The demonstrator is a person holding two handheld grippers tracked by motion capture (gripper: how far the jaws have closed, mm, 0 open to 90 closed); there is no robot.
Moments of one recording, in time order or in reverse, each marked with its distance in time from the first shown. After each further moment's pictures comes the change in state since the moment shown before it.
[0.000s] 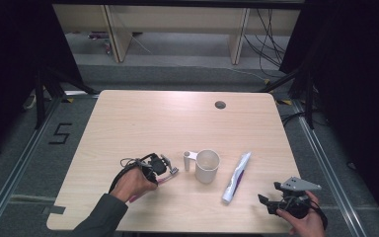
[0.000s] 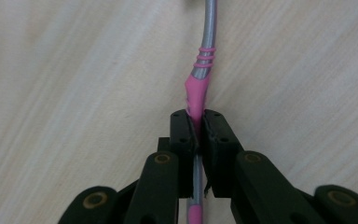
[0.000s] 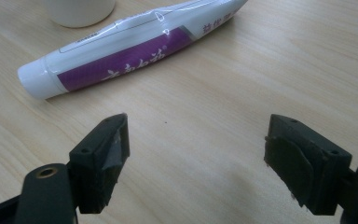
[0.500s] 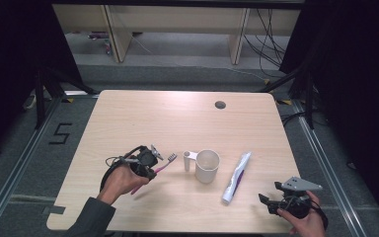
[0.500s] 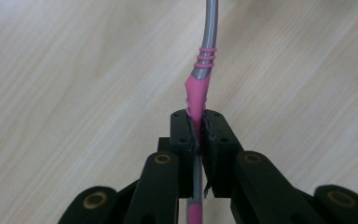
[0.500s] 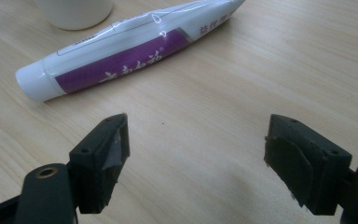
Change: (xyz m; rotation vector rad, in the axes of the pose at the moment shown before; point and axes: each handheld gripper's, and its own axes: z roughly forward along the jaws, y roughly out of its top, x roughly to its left) left arm 0.013 -0.018 -0.040 -0.258 0.002 -0.042; right arm -0.002 0.000 -0.001 -0.007 -0.011 -0.001
